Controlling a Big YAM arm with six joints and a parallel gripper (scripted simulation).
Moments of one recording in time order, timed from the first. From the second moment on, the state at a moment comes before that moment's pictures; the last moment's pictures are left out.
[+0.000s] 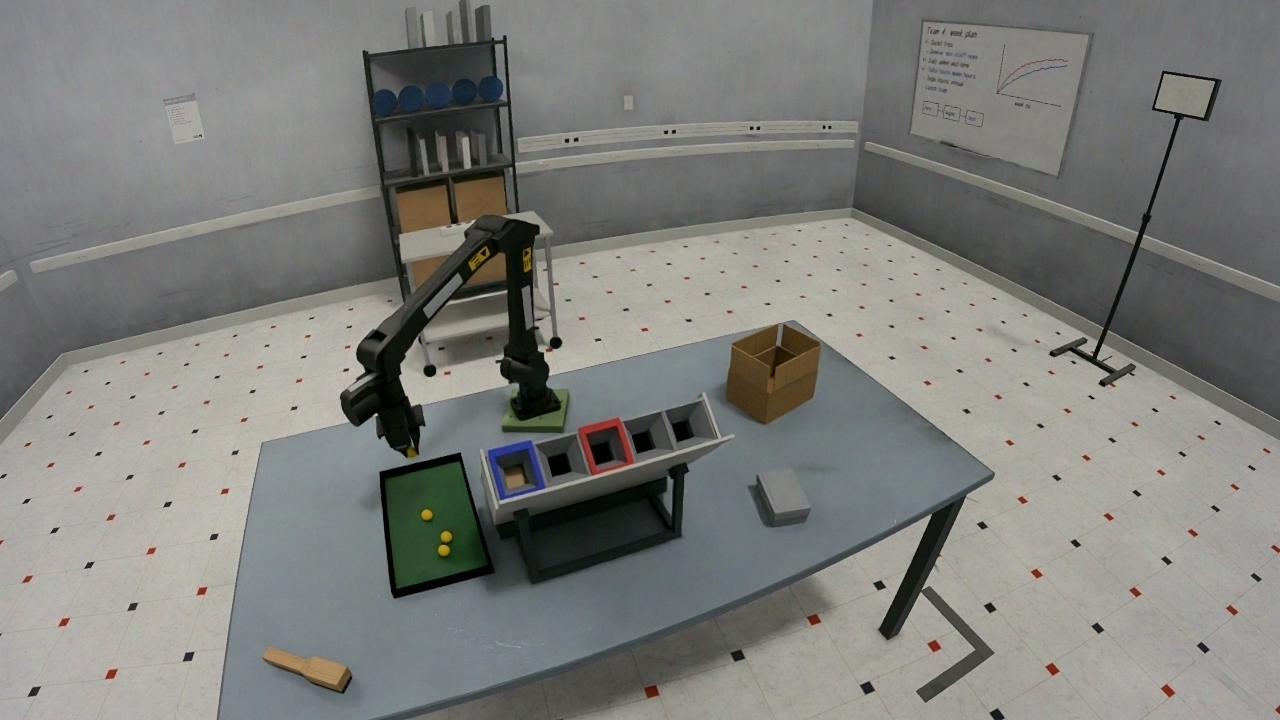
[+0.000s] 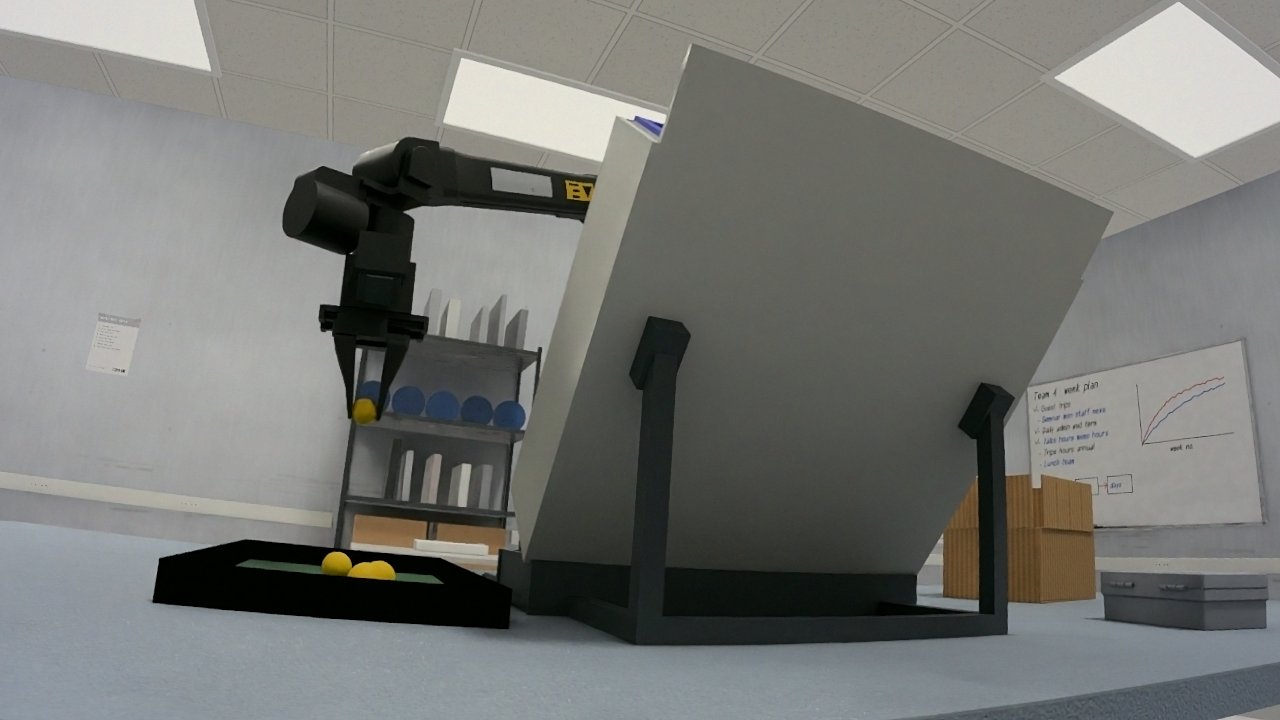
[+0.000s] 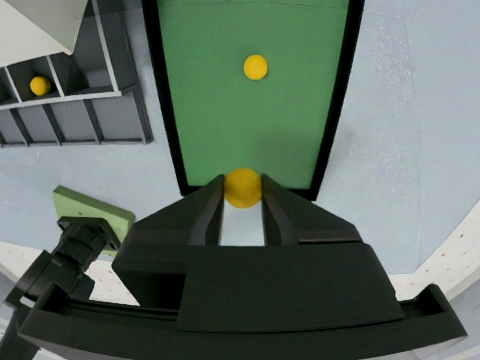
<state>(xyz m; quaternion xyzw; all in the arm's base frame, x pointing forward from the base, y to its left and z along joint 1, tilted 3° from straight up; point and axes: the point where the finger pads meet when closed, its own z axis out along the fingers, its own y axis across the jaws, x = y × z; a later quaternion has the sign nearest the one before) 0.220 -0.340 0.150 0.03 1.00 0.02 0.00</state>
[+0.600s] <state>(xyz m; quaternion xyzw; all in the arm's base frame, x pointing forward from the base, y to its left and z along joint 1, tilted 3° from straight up) 0.260 -0.331 0.172 0.02 1.00 0.01 0.01</state>
